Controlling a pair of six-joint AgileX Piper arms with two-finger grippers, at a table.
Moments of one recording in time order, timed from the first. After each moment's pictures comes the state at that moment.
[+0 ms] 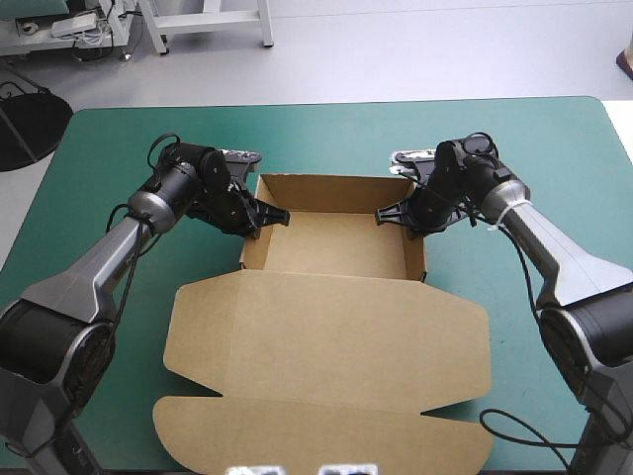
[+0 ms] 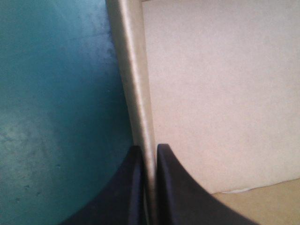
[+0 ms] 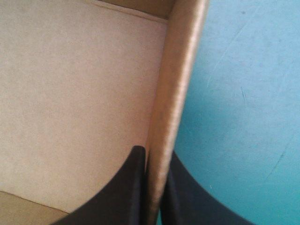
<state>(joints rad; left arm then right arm) -0.38 1.83 -1.57 -0.14 1.09 -0.10 0.34 1.87 -1.59 0.14 1.09 0.09</state>
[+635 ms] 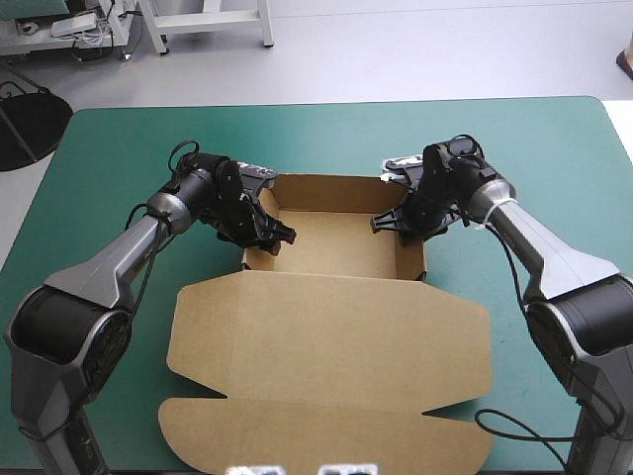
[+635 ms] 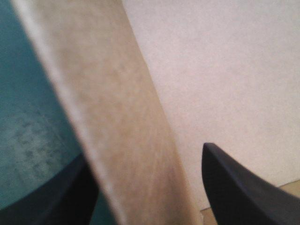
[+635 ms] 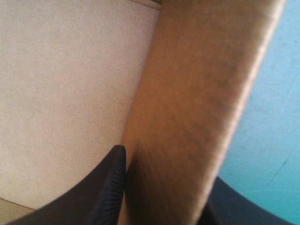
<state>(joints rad) -0.39 1.89 -1.56 -0.16 1.07 0.04 0.35 1.91 -1.63 0.08 1.12 0.08</state>
